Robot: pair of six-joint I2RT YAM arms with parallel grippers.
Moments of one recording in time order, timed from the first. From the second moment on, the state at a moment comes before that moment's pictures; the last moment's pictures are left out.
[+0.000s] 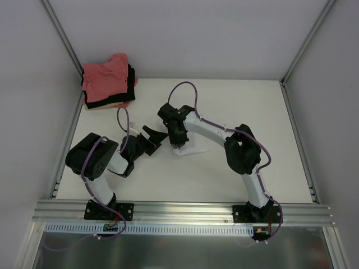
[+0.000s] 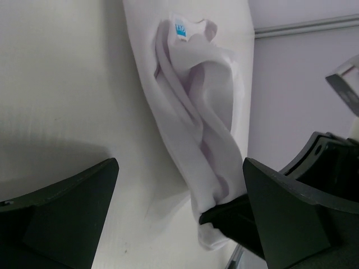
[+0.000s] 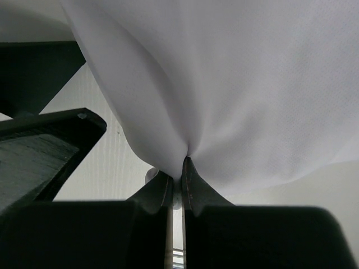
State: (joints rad) left arm -0.39 1.73 0.28 1.15 0.18 -1.18; right arm 0.88 2.14 1.81 -1.02 0.10 0.61
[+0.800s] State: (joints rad) left arm -0.39 1.88 0.41 1.21 0.22 -1.25; right arm 0.88 2.14 1.77 -0.97 0.04 0.62
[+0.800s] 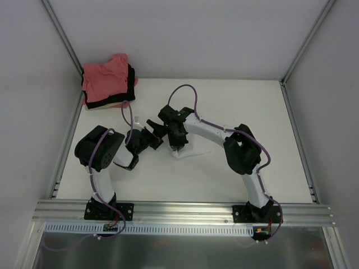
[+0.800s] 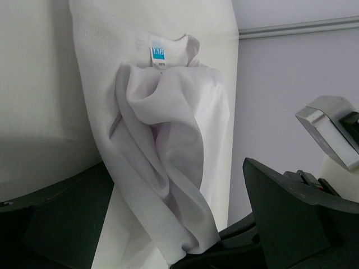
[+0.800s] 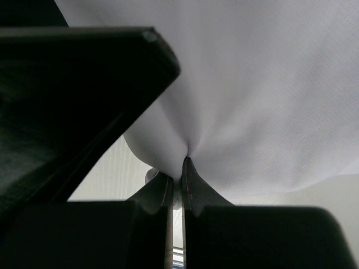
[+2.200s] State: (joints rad) left arm -0.25 1.93 1.28 0.17 0.30 -0.56; right arm 0.75 1.23 1.25 -1.00 0.20 0.58
